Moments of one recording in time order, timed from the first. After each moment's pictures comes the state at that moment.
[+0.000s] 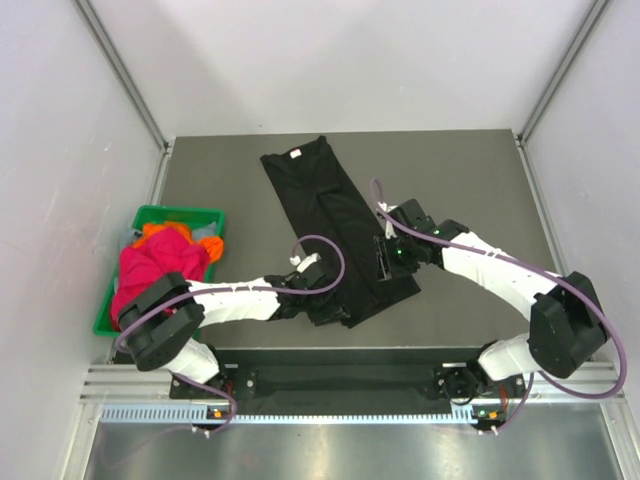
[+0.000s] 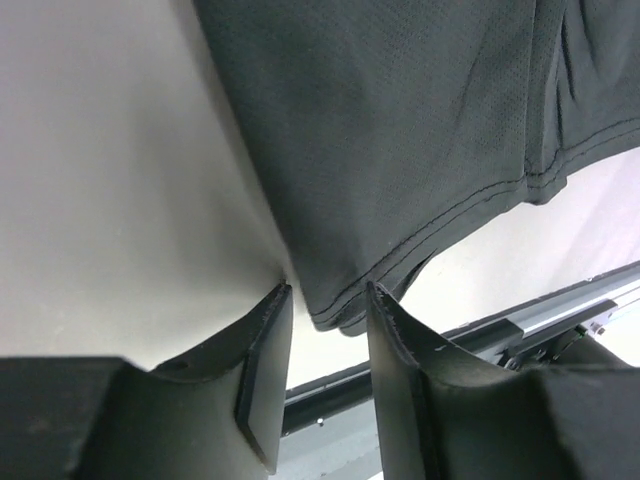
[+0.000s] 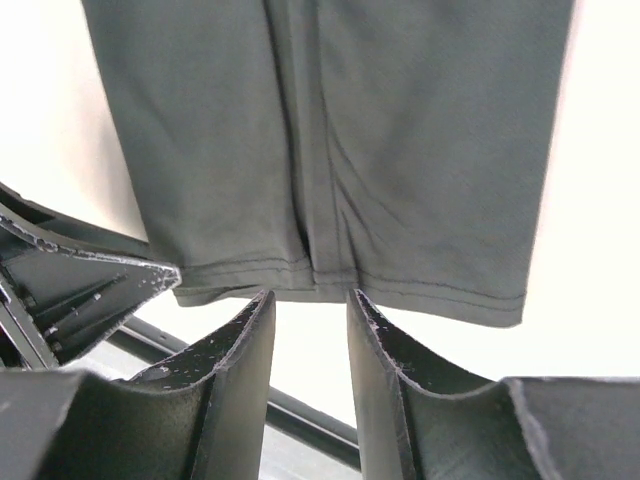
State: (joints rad) left arm -0.97 1.50 0.68 -0.14 0.00 -1.27; right arm 0.62 1.41 0.98 -0.64 -0.12 0.34
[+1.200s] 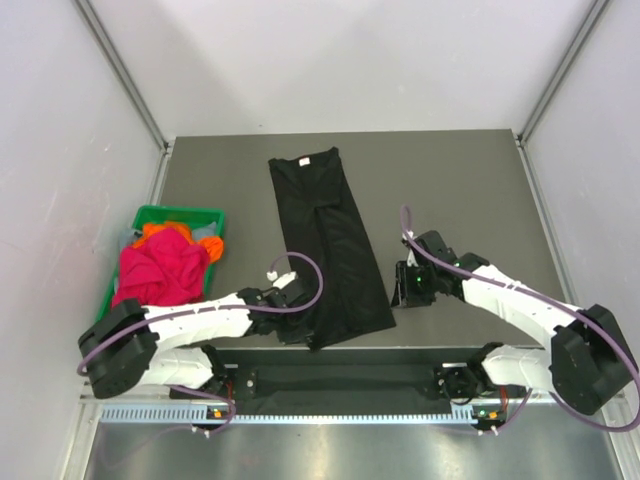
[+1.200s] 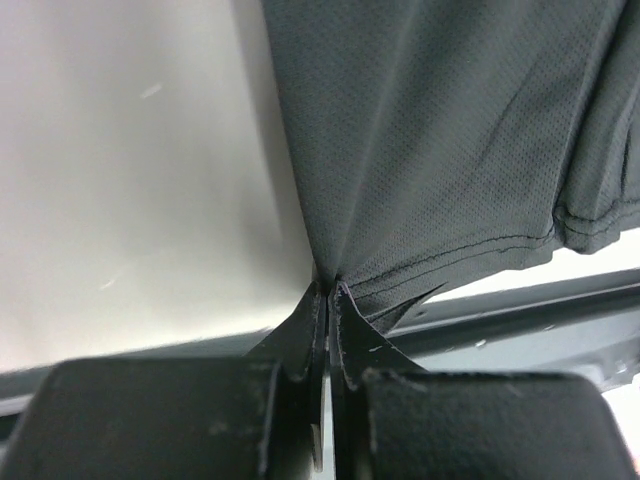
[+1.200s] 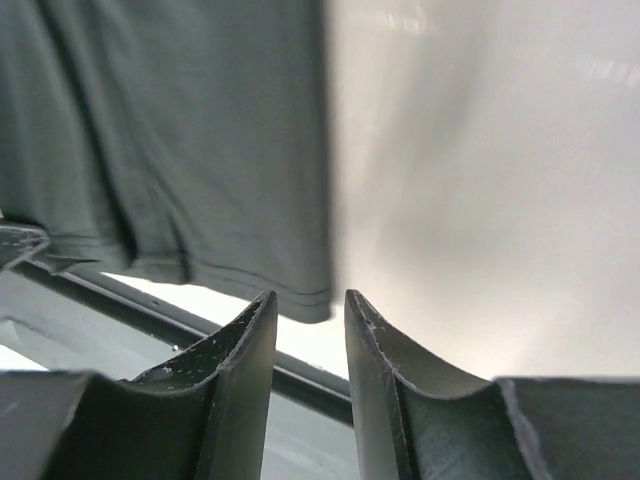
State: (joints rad) left arm -1.01 1.28 0.56 -0.44 -0.05 -1.20; right arm 0.57 1.20 0.68 -0.57 -0.18 0.50
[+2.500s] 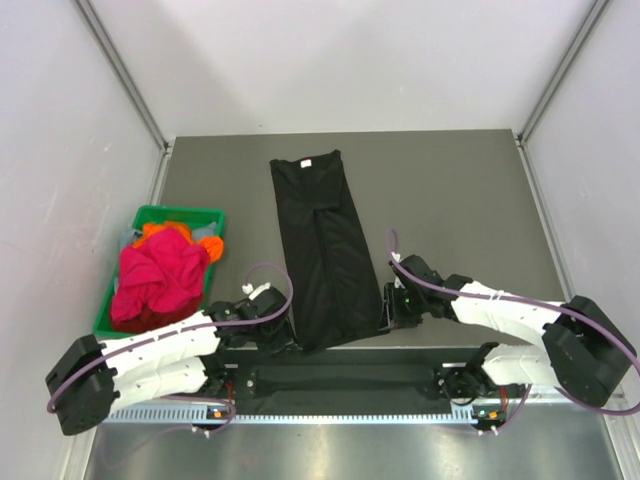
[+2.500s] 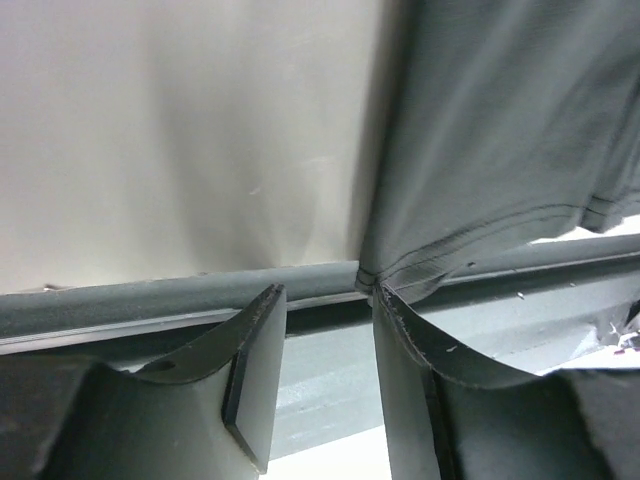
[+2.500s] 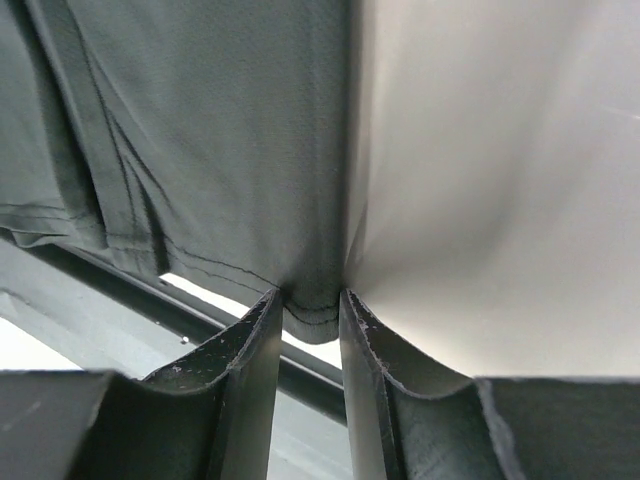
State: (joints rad) left arm -0.95 0.94 0.40 -0.57 0.02 -1.26; right arm 0.75 1.22 0.50 -0.37 -0.20 0.69
